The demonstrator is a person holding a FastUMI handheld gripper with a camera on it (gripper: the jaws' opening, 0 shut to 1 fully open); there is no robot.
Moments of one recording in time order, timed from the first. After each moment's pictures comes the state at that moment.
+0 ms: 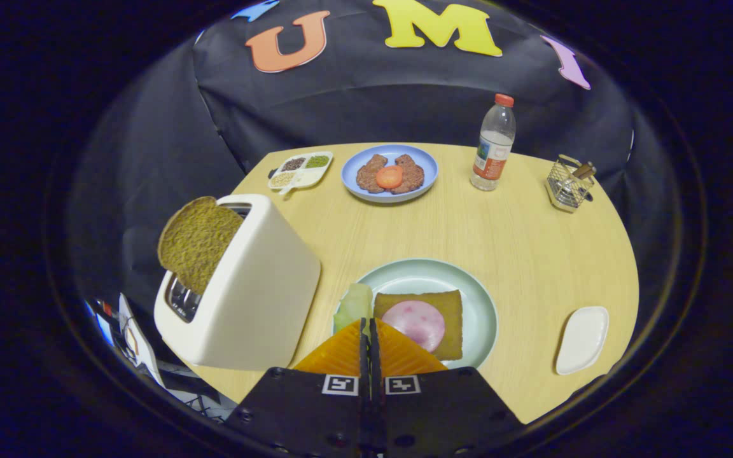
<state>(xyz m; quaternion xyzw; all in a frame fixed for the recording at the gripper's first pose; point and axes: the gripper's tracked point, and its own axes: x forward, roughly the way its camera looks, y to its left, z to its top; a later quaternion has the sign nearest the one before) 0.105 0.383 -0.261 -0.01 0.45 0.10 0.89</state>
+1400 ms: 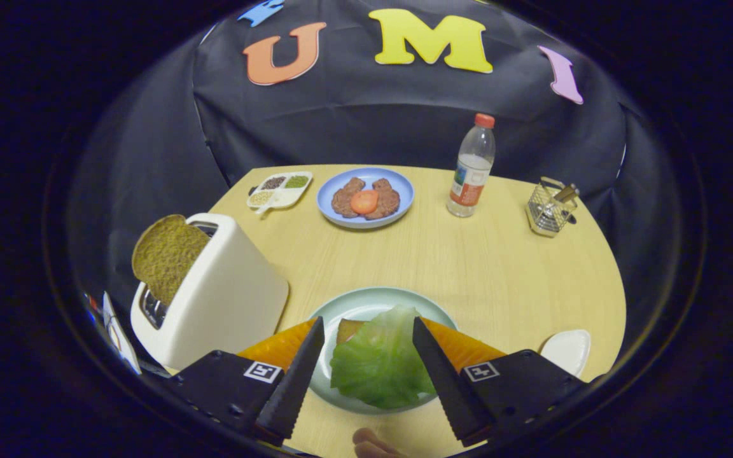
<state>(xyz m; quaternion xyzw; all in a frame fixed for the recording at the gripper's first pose) 0.126 0.363 -0.222 -0.05 0.37 0.08 0.93</state>
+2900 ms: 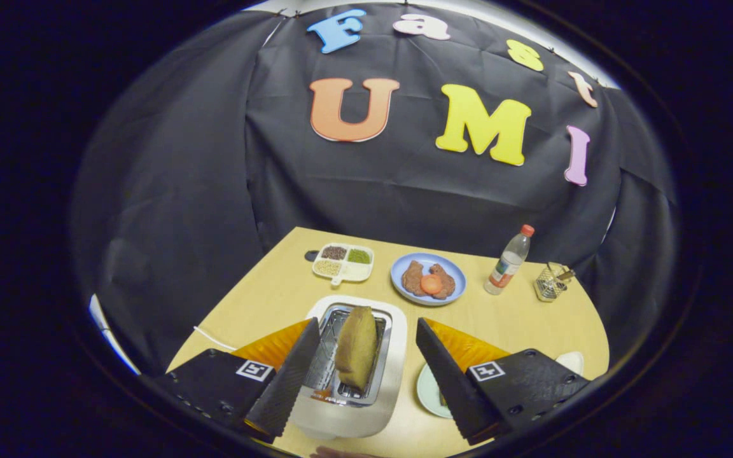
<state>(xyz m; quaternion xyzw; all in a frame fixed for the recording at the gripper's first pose) 0.095 0.562 -0.152 -0.09 0.25 0.06 0.96</state>
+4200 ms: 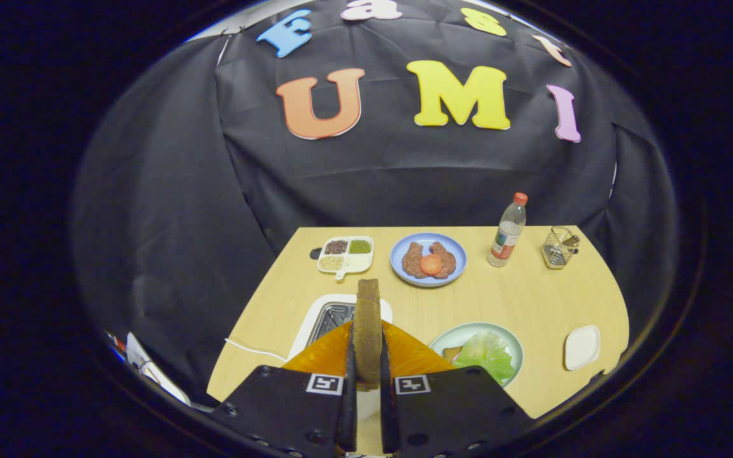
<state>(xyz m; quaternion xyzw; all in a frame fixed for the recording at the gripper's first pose) 0.076 0.506 -0.094 0.03 0.29 0.09 0.95</state>
